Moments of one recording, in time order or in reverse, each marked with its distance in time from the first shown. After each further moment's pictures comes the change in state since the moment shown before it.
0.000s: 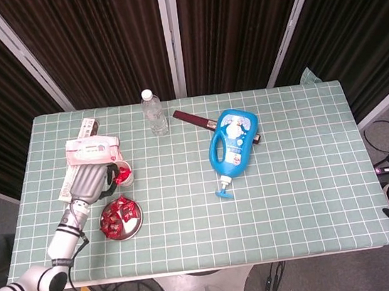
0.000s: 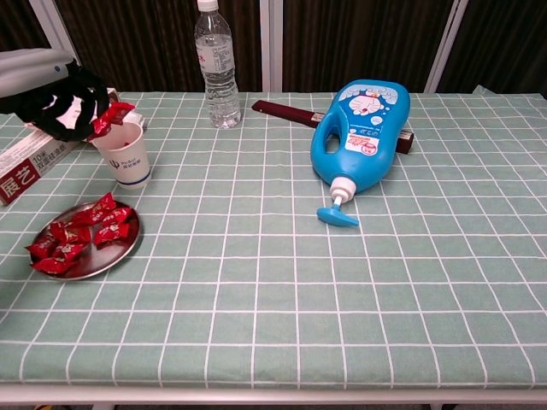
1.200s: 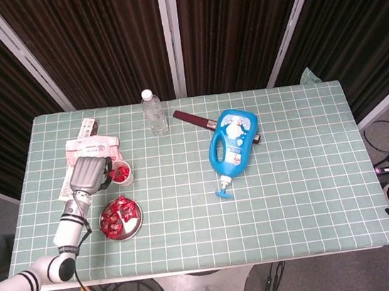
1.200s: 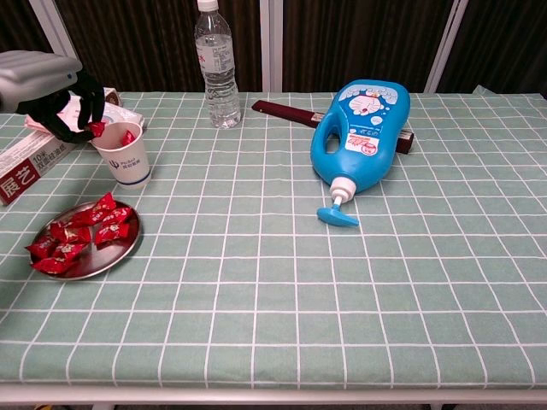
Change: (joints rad) left arm -0.066 -0.064 0.005 0.104 -0.165 -0.014 0.234; right arm -0.005 0.001 0.003 0.006 0.014 -0.007 0.007
